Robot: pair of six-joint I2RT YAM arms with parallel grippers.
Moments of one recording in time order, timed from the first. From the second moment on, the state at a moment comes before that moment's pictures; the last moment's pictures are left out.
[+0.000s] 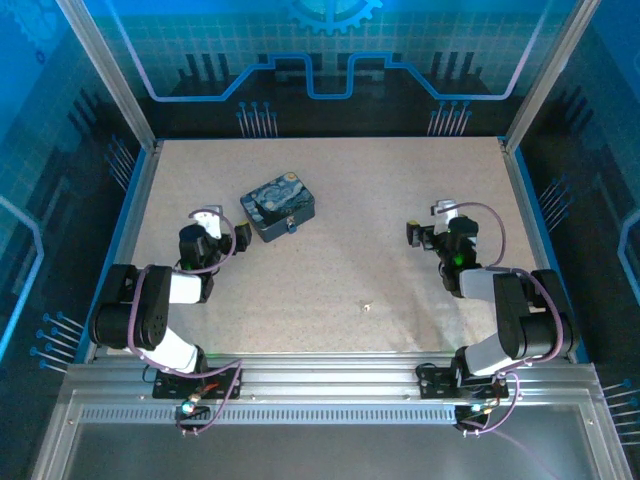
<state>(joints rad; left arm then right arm) 0.03 1.55 0.37 0.83 0.11 -0.11 0.06 1.49 0.44 0.64 0.00 -0.07</state>
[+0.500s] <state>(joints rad) 0.03 1.55 0.37 0.83 0.11 -0.11 0.06 1.49 0.44 0.64 0.00 -0.07</state>
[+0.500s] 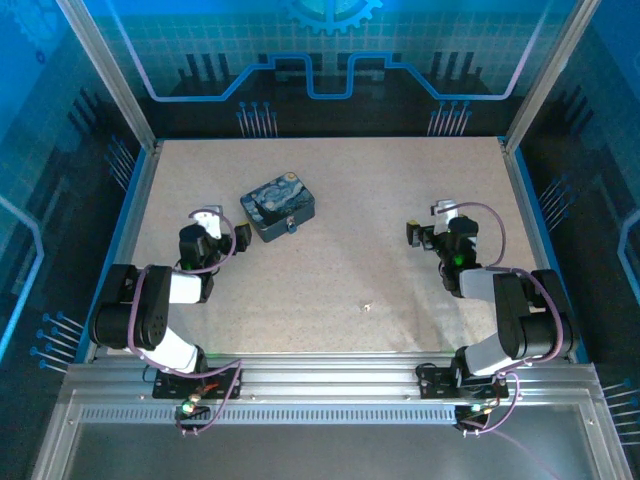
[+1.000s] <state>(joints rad) 0.03 1.35 0.27 0.86 0.04 -0.12 0.06 1.35 0.47 0.44 0.00 -0.06</state>
